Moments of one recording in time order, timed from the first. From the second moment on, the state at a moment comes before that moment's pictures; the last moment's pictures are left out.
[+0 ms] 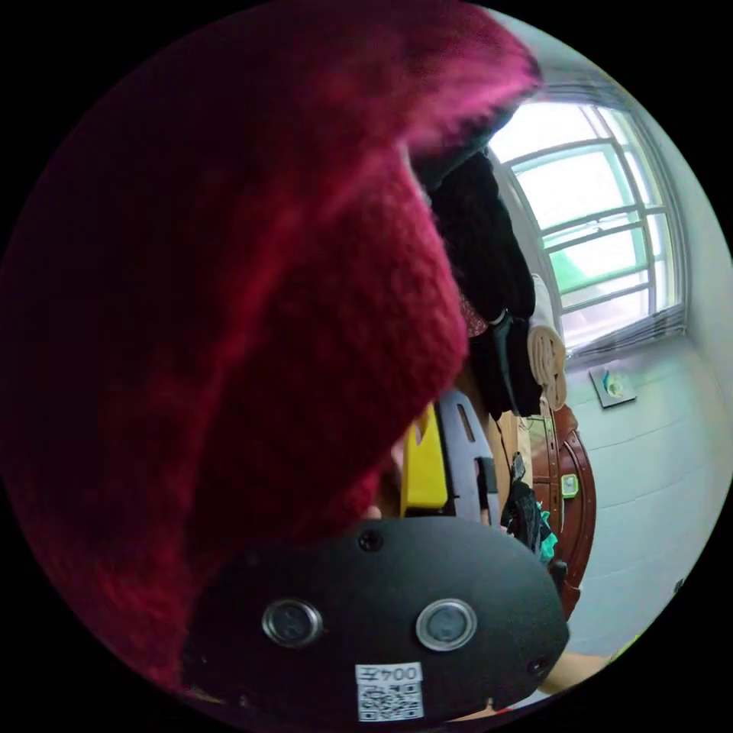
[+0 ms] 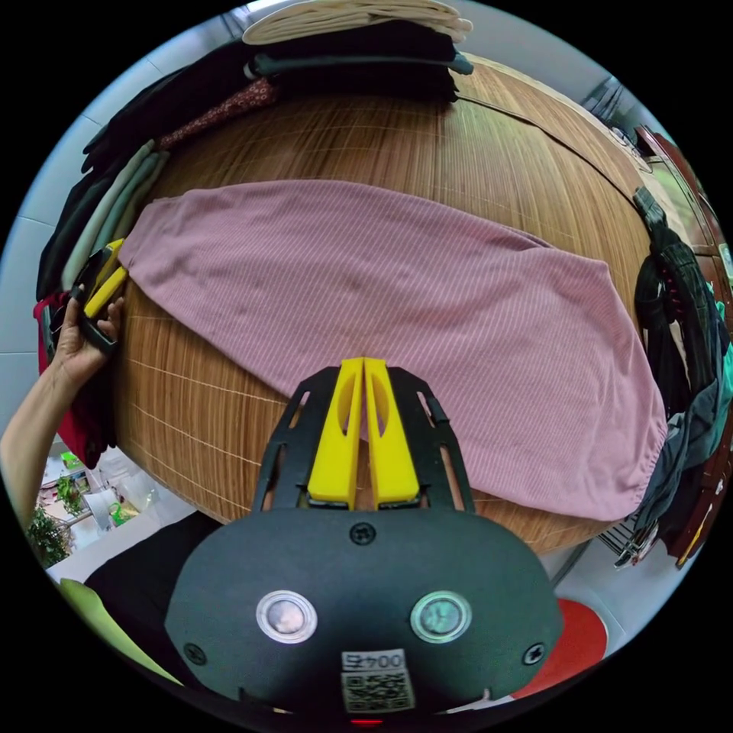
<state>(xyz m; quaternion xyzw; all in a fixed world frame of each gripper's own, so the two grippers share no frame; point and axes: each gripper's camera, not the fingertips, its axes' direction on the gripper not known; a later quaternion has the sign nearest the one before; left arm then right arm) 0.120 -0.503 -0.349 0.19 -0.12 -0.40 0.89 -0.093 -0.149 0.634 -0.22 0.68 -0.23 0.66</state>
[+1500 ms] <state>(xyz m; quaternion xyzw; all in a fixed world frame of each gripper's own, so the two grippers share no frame) 0.541 -0.242 0.088 -0.15 -0.01 0.28 0.95 -0.030 -0.144 0.151 0.06 0.35 -0.06 0.93</state>
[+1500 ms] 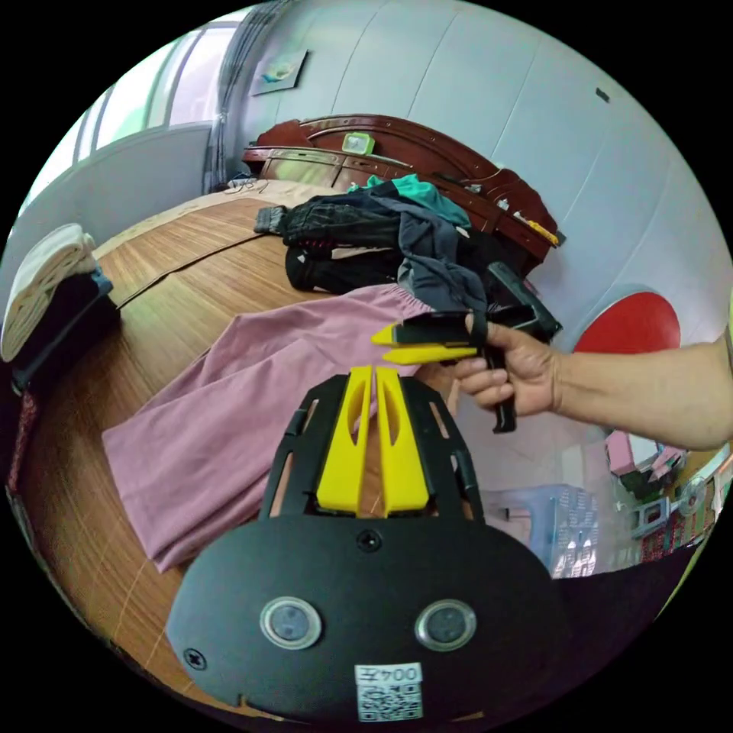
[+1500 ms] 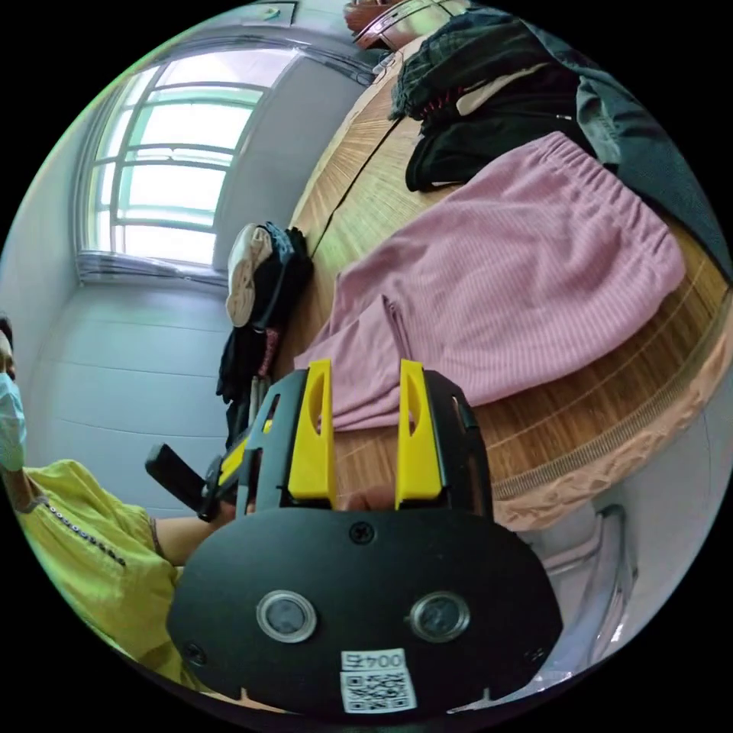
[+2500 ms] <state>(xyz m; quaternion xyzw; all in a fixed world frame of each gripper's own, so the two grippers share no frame) 0.252 -0.072 0.123 -0.20 -0.30 0.35 0.86 -0.055 -0.229 0.412 -0.07 0.60 -0.20 0.77</state>
